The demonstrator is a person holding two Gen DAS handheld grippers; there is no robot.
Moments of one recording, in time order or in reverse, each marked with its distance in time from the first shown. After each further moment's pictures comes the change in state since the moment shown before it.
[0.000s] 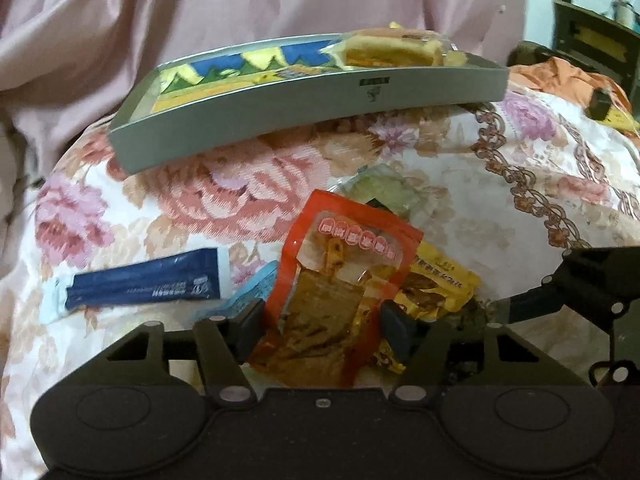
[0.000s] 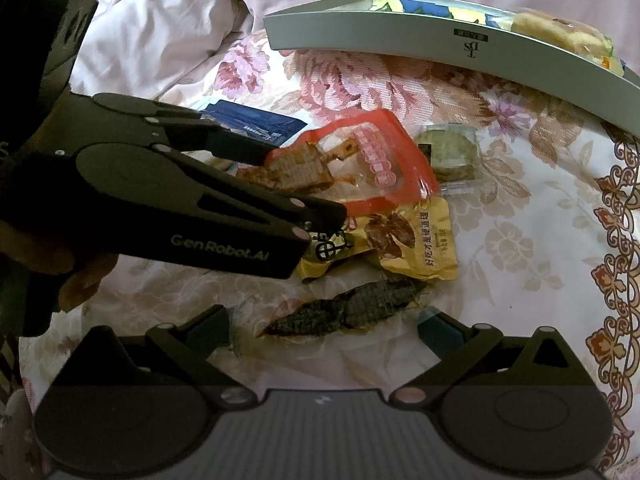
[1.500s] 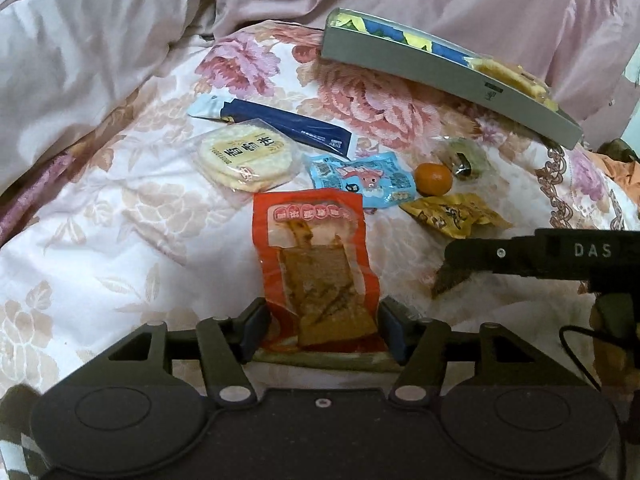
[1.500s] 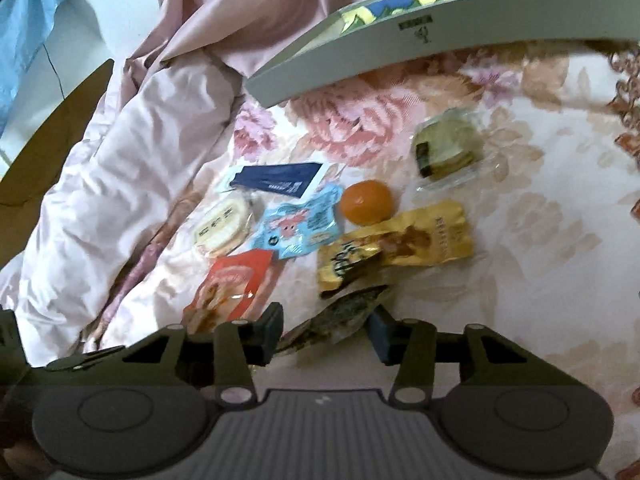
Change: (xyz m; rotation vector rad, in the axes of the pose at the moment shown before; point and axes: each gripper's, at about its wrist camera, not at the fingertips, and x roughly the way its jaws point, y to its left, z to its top) left arm -0.085 0.024 -0.097 -0.469 0.026 0.125; right arm -0.003 -0.037 -0.004 0.305 -0.064 0.309
